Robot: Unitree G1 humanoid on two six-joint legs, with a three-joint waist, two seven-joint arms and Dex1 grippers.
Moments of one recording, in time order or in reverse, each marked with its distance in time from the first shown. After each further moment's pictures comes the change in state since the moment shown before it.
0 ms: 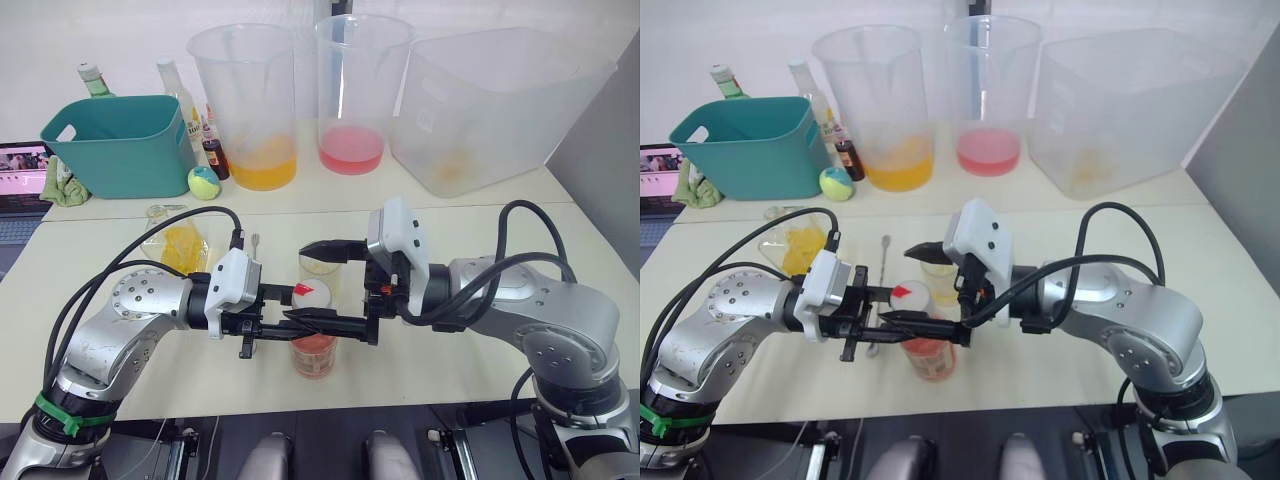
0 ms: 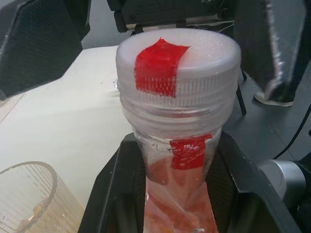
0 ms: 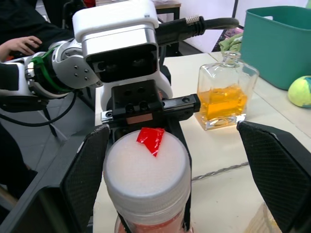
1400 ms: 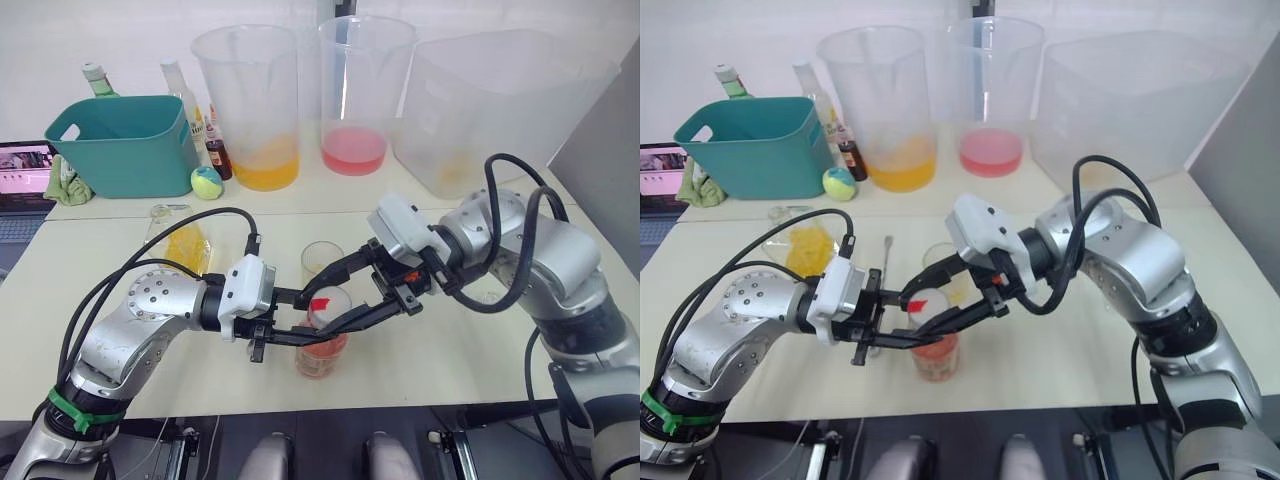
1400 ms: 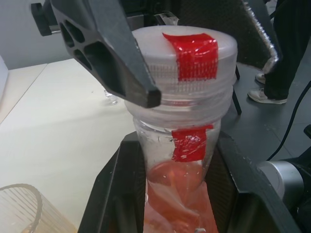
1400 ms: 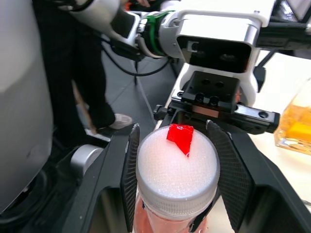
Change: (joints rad) left arm -0.031 -0.014 -0.062 0.003 0.011 -0.030 0.016; right arm -0.287 -0.107 0.221 0.409 -0.256 -0.326 0.823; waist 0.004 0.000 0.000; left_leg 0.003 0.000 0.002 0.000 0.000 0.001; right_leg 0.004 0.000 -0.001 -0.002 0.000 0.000
